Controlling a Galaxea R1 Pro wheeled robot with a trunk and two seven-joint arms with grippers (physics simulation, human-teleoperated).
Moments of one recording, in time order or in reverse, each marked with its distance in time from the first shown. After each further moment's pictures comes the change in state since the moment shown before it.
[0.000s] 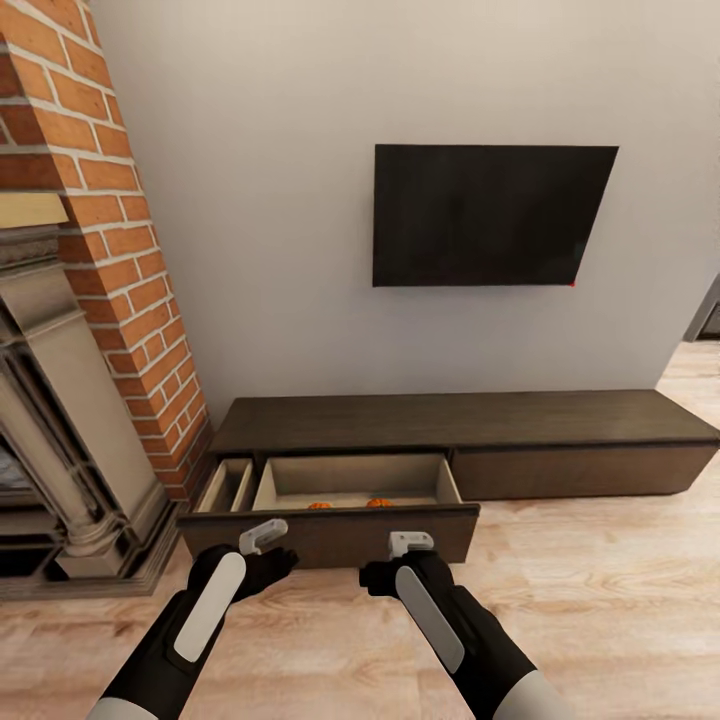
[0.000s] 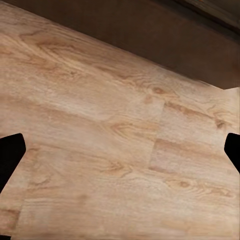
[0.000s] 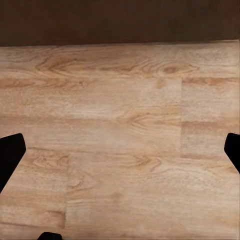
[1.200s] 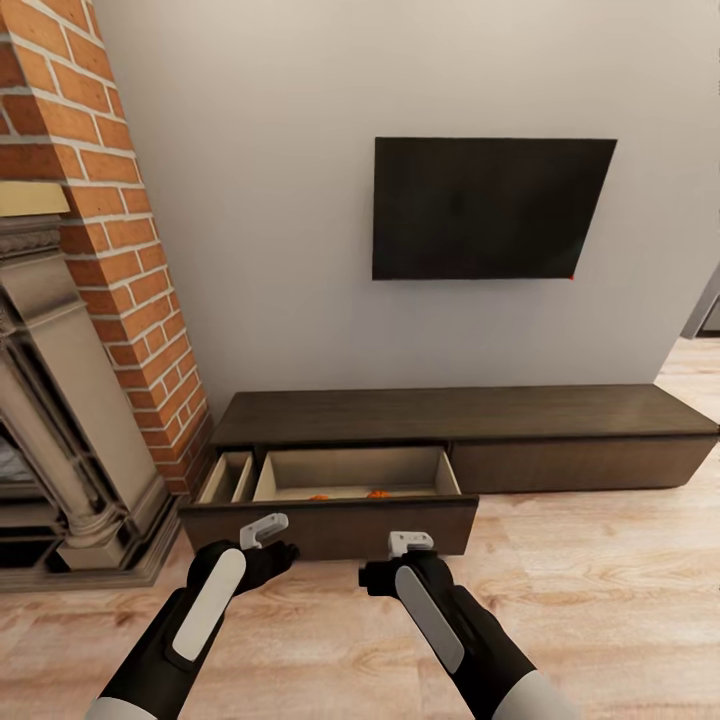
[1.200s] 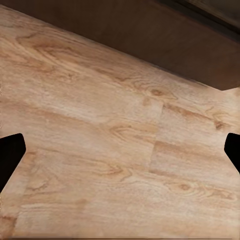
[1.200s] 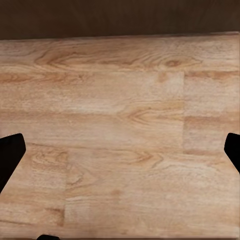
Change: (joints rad) left arm 0.000 0.001 -0.005 -0.035 -0.001 -0.001 0.000; right arm 0.000 0.002 0.000 0.000 0.000 0.000 0.002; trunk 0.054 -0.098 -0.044
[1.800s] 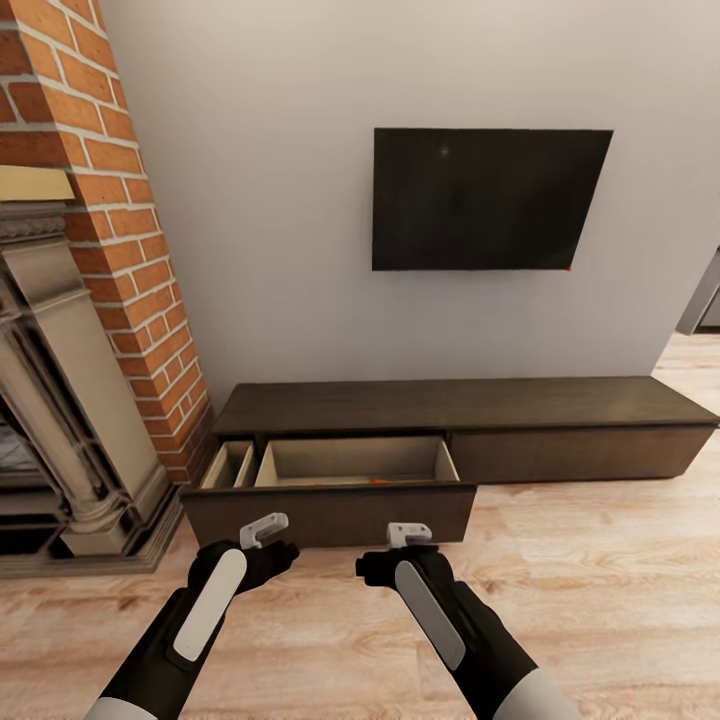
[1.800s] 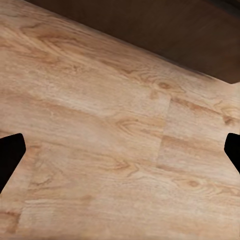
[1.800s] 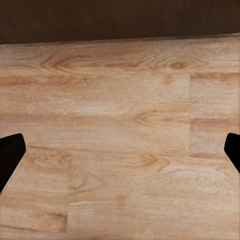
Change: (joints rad) left arm 0.000 -0.001 -0.003 0.000 -0.010 -0.007 0.003; right arm 0.000 -0.001 0.000 -0.049 0.000 -0.007 0.001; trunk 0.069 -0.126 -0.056
